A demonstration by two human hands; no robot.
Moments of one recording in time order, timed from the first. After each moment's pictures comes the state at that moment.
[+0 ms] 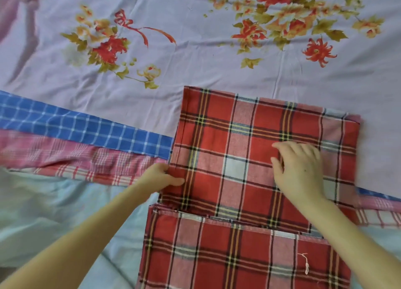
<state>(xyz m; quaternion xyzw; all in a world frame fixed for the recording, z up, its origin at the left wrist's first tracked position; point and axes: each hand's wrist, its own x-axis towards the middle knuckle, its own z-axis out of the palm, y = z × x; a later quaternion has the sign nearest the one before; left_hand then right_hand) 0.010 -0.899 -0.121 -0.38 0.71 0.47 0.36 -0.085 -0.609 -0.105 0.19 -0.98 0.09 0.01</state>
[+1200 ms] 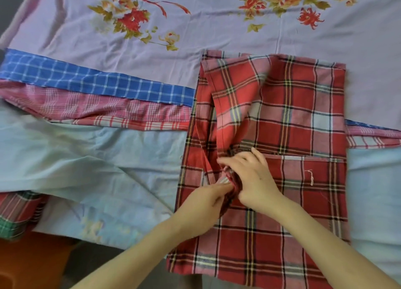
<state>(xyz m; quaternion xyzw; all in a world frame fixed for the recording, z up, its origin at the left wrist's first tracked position) 0.206 -0.819 -0.038 -0.03 0.84 0.47 0.26 0.129 -0.671 -0.068 0.33 -0.91 0.21 -0.15</state>
